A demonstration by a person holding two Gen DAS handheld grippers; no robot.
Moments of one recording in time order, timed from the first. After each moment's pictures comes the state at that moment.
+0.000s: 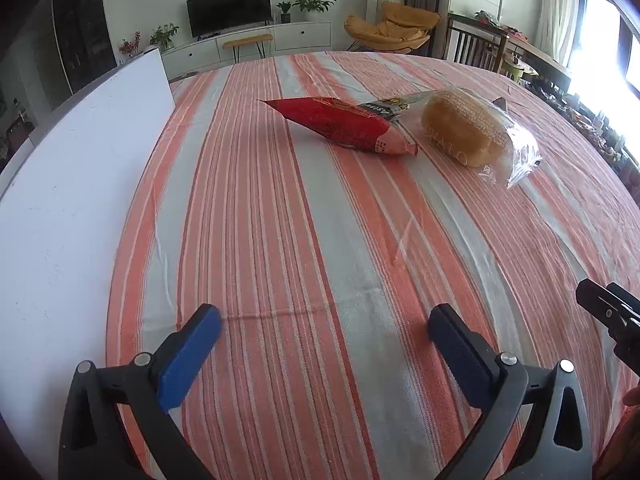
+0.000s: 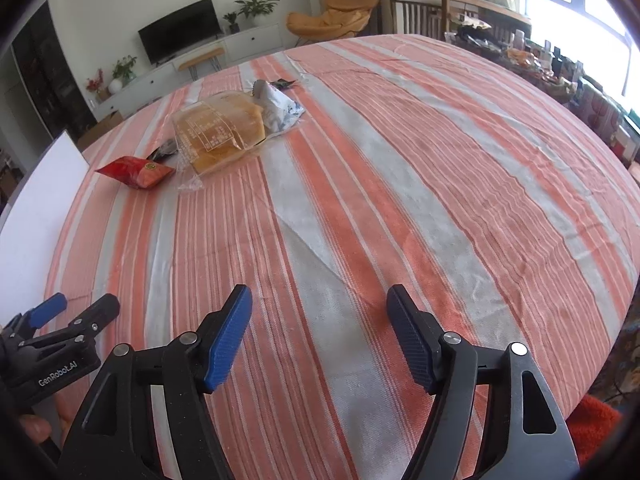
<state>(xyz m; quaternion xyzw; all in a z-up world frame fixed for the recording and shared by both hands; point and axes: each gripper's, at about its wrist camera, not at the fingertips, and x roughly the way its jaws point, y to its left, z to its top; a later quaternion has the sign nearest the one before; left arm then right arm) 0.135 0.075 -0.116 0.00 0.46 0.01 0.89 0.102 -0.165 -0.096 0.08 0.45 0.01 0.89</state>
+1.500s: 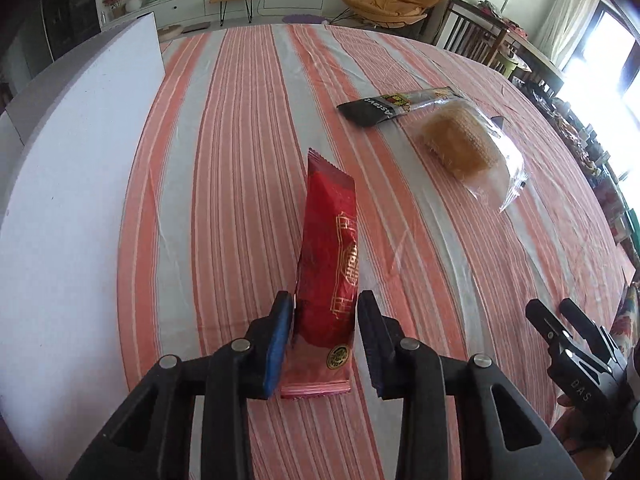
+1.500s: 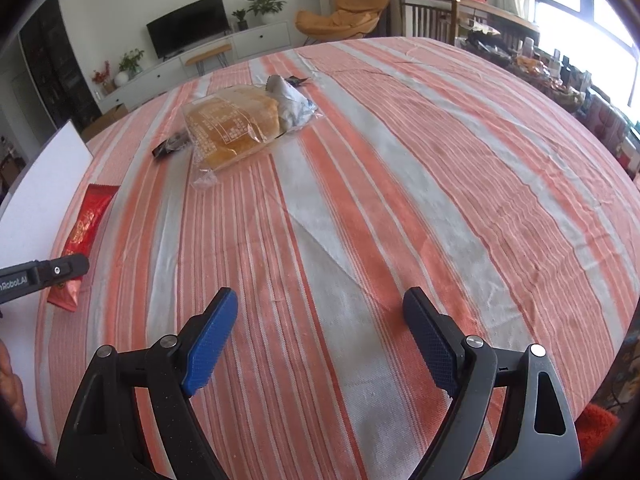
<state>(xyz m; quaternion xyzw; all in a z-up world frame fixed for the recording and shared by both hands) 0.145 0.101 -0.089 -0.06 0.53 -0.04 0.85 0.102 -0.157 -0.097 0.06 0.44 0.02 0.89</state>
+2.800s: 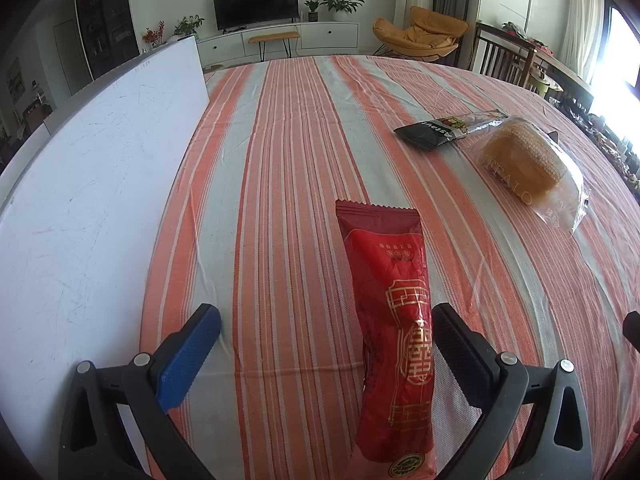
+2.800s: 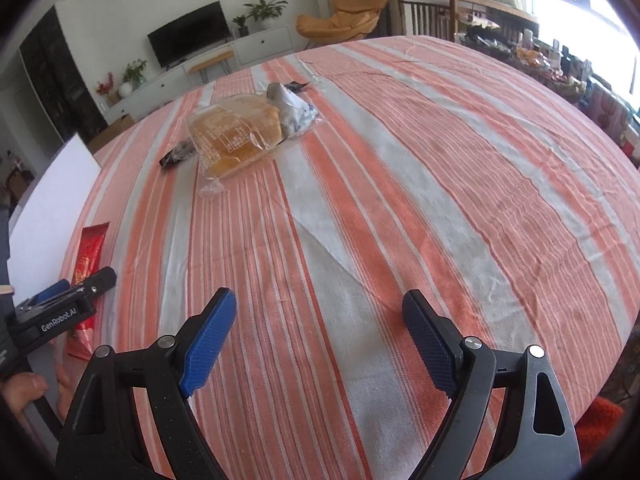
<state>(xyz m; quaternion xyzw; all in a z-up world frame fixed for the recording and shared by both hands) 0.162 0.110 -0.112 -0.02 0.46 0.05 0.89 0.092 -0.192 -0.087 0.18 0.40 0.04 0.90</state>
